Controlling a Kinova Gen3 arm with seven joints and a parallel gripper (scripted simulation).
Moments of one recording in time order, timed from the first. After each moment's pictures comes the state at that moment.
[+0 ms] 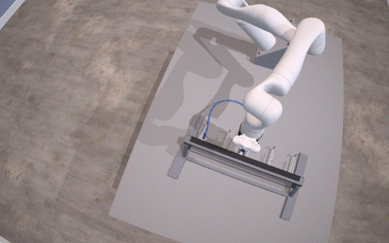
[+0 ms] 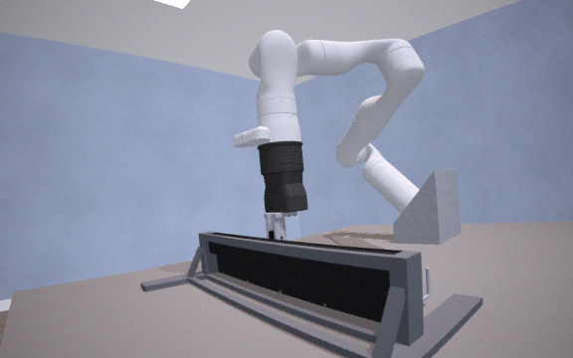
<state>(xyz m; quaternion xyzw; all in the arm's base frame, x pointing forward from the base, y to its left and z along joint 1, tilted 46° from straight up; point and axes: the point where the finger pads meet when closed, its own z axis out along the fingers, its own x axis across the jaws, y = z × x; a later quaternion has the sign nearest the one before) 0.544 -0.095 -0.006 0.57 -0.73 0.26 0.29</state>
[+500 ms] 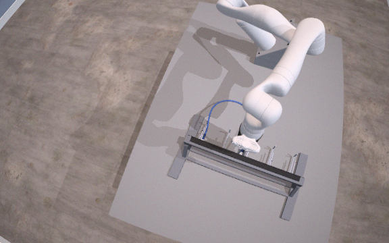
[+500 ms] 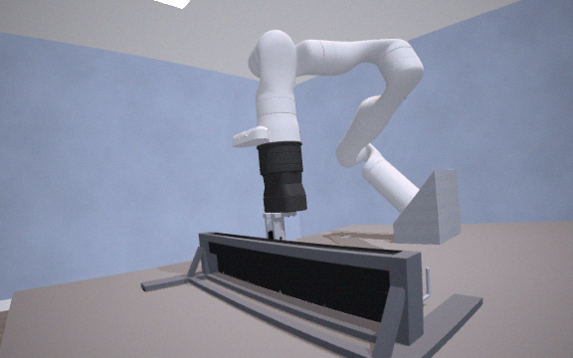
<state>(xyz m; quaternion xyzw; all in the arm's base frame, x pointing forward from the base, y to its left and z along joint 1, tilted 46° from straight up) 0.546 -0.095 -0.006 0.57 -0.73 0.26 0.29</state>
